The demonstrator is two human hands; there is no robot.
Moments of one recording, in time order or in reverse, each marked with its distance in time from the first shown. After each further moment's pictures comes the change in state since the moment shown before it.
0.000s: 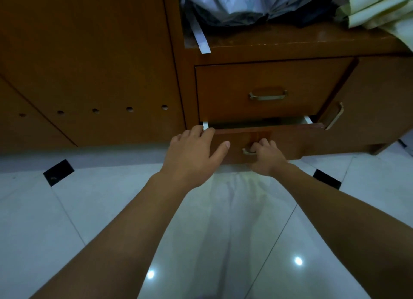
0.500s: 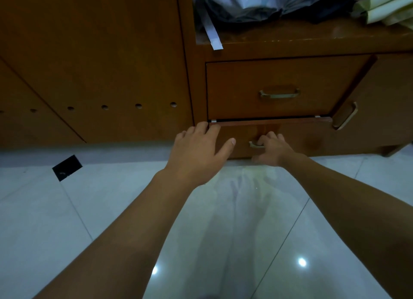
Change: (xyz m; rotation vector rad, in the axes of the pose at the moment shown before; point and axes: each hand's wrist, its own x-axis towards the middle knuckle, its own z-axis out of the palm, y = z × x) left_hand -0.002 -0.008 -0.005 -0.014 0.014 -0.004; right_hand 0.021 0.001 -0.012 0.021 -0.068 0.019
